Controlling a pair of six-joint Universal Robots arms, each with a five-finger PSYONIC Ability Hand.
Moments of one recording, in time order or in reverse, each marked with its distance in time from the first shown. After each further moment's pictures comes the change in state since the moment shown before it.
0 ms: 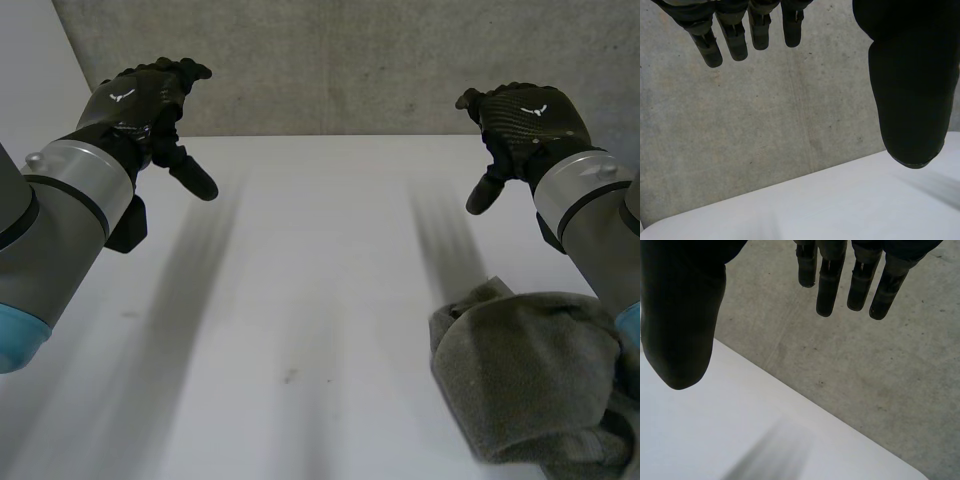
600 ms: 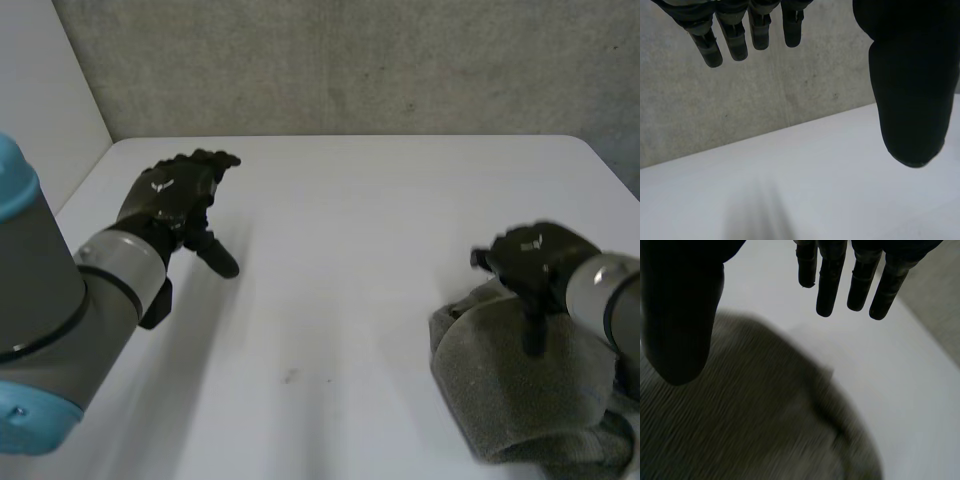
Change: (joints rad) left arm -0.044 -0.003 -0.260 0.107 -0.001 0.003; right arm -0.091 -0.057 0.203 0.415 -0.063 -0.429; left_hand 0.000 0.000 0.000 0.000 0.000; right_hand 0.000 0.000 0.000 0.000 0.000
